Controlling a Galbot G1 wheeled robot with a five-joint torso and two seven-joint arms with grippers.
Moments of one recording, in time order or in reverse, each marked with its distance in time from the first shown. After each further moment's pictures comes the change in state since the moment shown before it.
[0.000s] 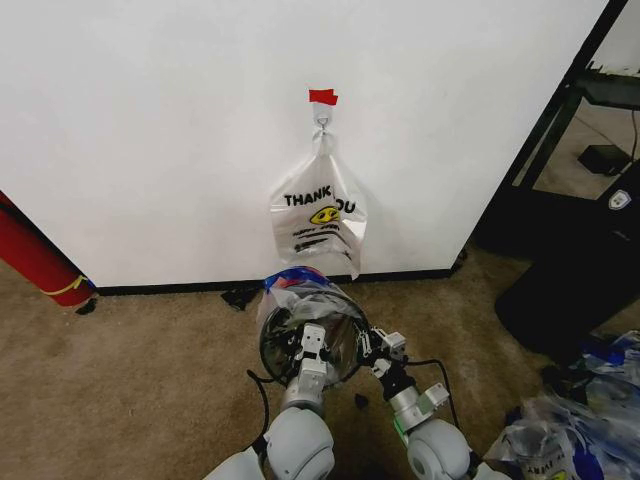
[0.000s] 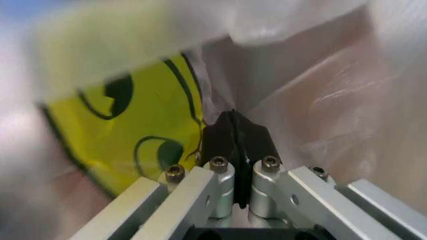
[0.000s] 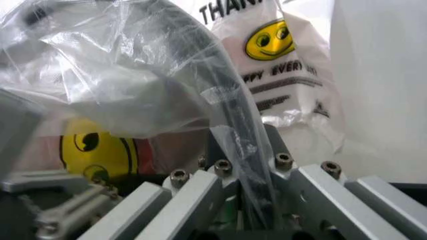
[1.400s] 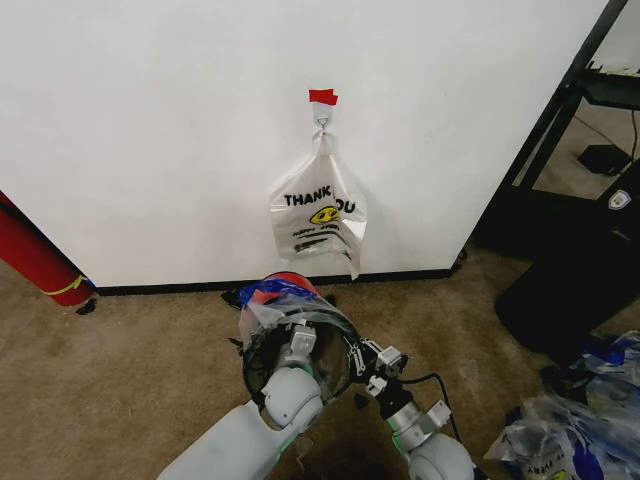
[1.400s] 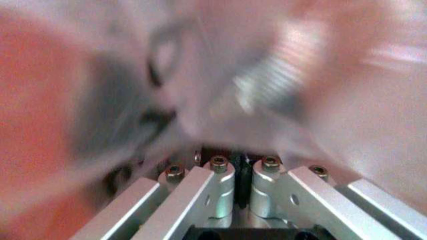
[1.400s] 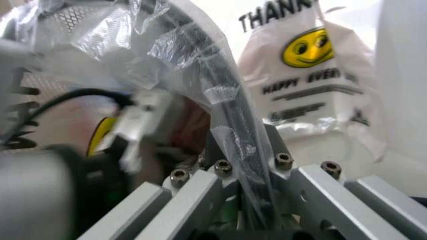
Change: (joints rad) left arm -0.117 0.005 -0.035 0.123 -0.045 -0.008 0.039; right arm -0.038 0.000 0.003 0.008 -0.013 0.052 -0.102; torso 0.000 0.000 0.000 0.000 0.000
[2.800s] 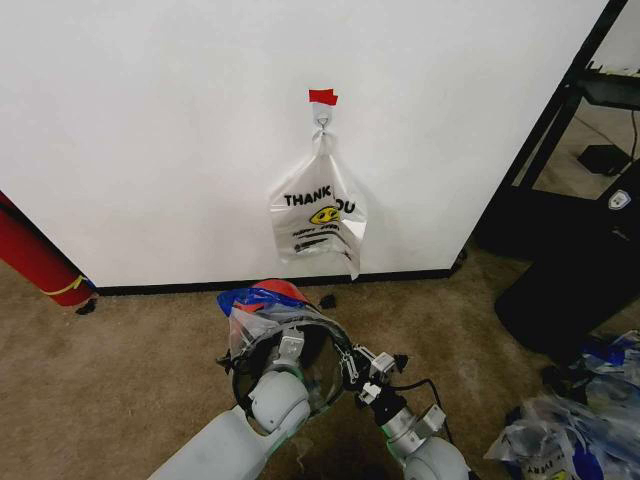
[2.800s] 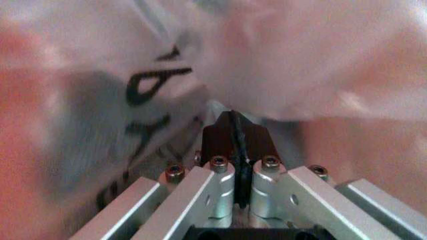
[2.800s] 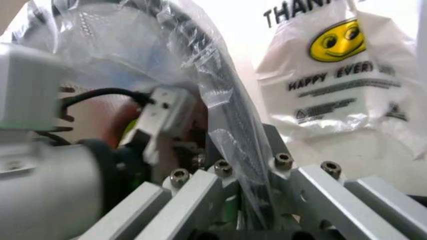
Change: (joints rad) left arm 0.030 0.045 -0.036 0.001 0.035 -0.058 0.042; right arm -0.004 0.021 -0.006 -0.033 0.023 0.030 -0.102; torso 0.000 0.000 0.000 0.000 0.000
